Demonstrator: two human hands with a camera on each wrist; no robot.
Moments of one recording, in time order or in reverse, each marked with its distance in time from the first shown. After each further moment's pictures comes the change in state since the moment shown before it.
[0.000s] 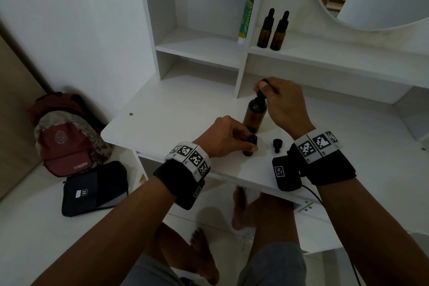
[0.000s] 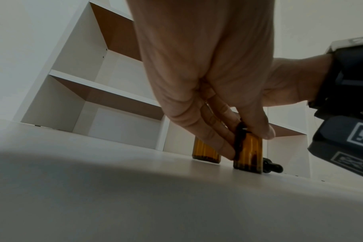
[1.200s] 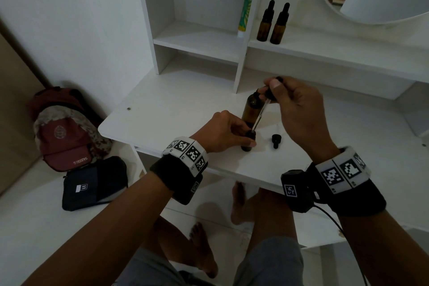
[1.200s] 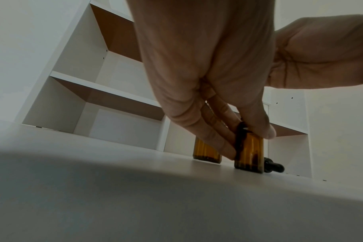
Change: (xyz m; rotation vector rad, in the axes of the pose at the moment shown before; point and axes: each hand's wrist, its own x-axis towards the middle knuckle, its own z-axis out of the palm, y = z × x) left_hand -0.002 0.003 0.000 0.002 0.006 -0.009; right_hand -0.046 -0.022 -0.029 0.308 0.049 -0.015
